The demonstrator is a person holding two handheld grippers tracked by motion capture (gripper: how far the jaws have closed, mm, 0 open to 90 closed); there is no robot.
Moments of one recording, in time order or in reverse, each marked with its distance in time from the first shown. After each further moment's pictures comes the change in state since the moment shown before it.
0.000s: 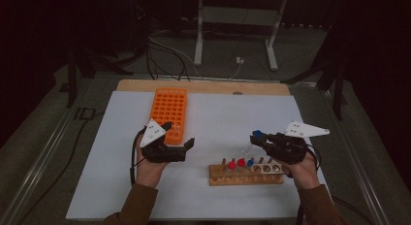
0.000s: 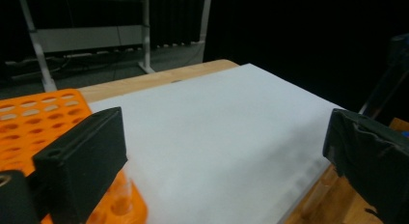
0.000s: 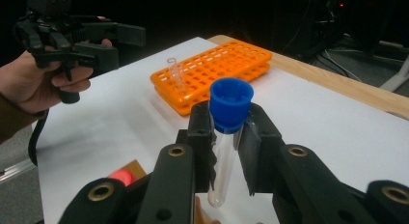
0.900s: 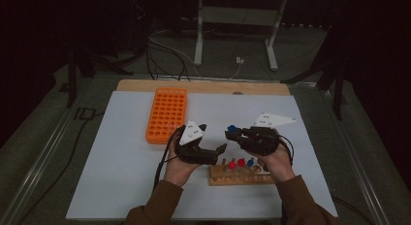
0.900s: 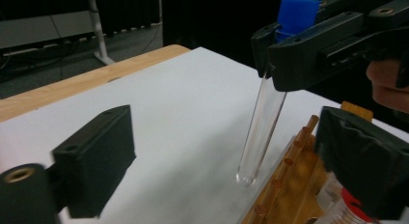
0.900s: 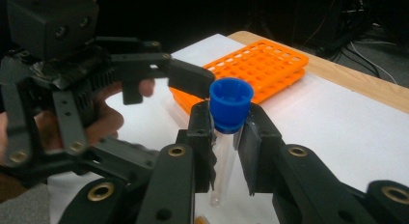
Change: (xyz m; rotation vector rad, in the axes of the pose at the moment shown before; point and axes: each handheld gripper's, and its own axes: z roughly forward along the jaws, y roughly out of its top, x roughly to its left) left arm -0.057 0.014 0.053 0.089 -0.139 0.093; right arm 0.023 0.025 0.059 0.046 0.056 0.005
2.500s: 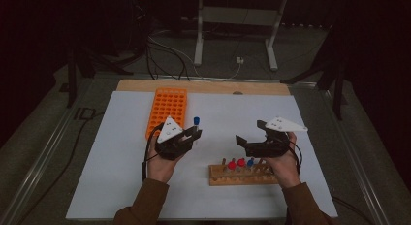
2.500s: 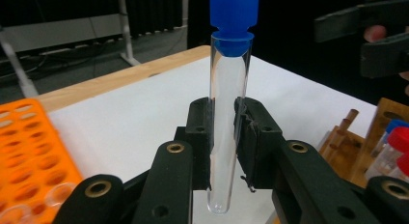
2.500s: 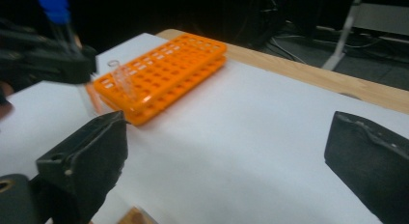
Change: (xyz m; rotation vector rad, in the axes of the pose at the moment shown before) left arm 0.039 -0.013 -0.036 -0.021 0.089 -0.022; right arm -0.016 -0.025 -0.016 -0.024 -0.275 0.066
